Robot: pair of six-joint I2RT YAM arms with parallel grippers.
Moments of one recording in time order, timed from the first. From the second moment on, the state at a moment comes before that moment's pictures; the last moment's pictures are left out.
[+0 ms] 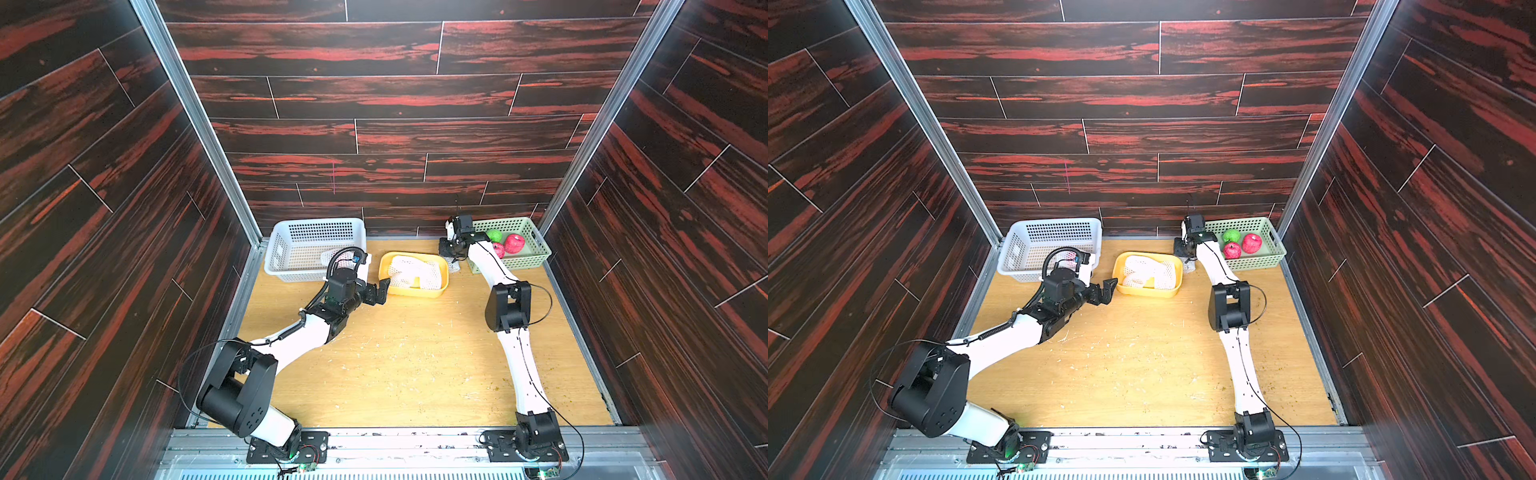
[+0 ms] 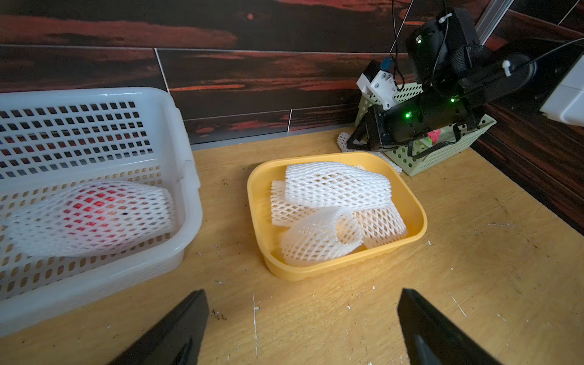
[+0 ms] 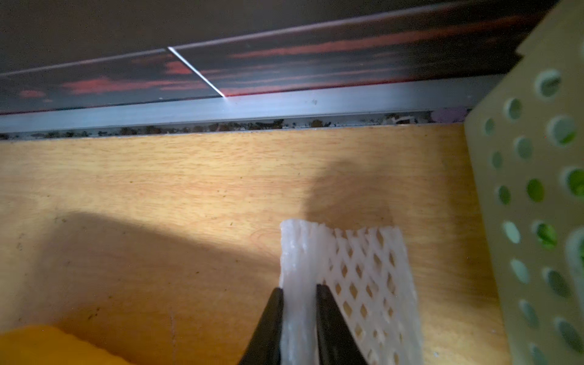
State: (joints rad) left arm -0.45 1.52 0.86 0.31 0.06 -0.18; right arm 0.22 2.75 2.61 -0.75 -0.11 0.21
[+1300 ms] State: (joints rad) left arm -0.45 1.44 0.81 0.31 0.03 -0.18; right arm 0.33 2.24 2.04 -0.59 -0.43 -0.22
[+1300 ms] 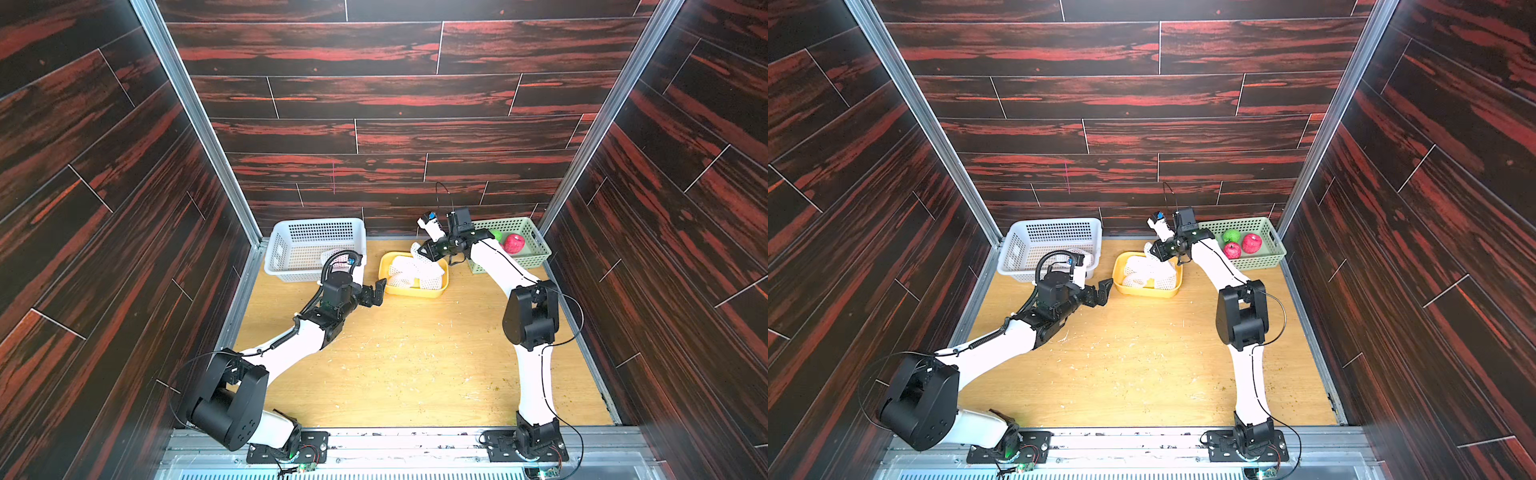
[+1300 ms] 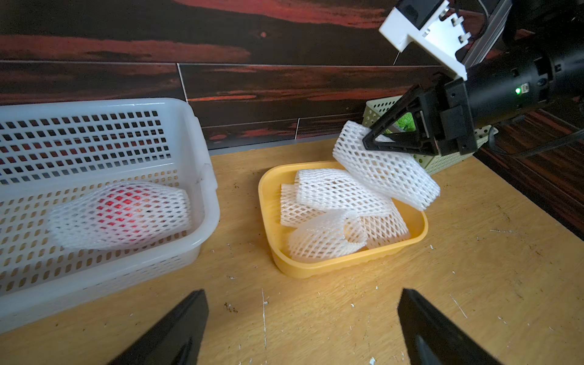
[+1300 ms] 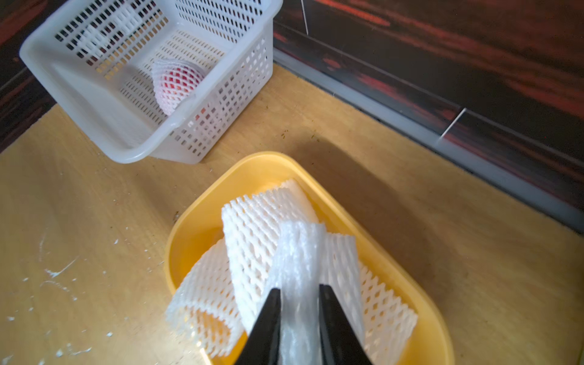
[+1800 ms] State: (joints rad) left arm -0.45 1.41 0.79 0.28 0.03 -0.18; right arm 0.37 2.38 1.92 -0.43 -0.44 -0.28
